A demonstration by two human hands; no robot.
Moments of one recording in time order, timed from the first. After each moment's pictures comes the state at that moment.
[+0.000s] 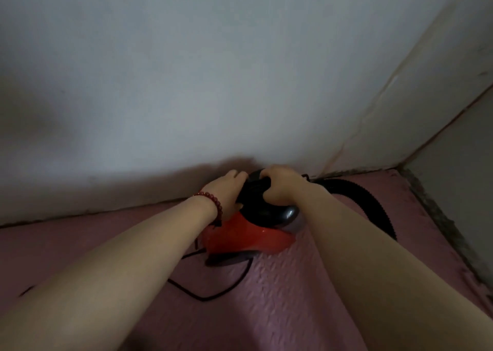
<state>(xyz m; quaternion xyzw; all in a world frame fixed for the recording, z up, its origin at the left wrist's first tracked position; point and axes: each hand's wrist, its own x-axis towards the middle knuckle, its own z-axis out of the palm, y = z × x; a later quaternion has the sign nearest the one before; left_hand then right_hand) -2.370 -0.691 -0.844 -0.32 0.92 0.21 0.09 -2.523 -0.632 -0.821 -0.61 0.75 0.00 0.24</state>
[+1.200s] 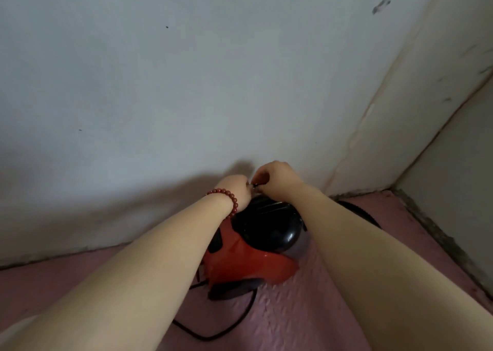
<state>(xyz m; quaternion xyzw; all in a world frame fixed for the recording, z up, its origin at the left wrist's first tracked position) -2.402 -0.703 -0.799 -0.42 0.88 0.23 0.00 -2.523 -0.651 -0.790 -0.58 0.78 -0.17 0.18</state>
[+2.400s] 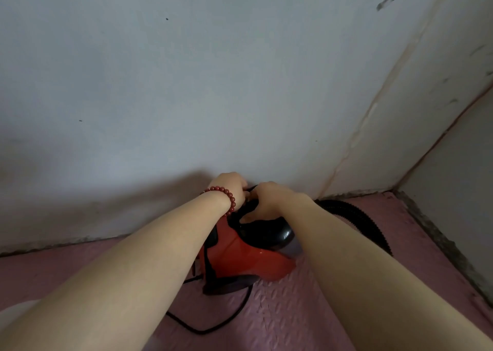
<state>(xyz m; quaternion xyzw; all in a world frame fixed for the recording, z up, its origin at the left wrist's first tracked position) -2.394 -0.699 -0.799 -0.43 0.88 0.22 0.04 -2.505 -0.633 -0.800 -0.61 0.75 0.03 0.27</state>
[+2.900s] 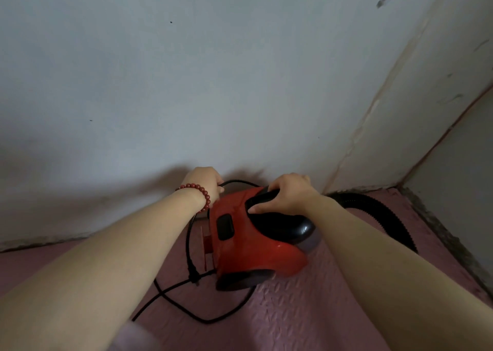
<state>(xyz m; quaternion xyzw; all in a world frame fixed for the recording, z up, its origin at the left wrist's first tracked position) -2.348 -0.717 -0.798 -0.49 0.84 0.21 0.03 -2.523 -0.608 -0.789 -0.60 0.78 -0.06 0.17</state>
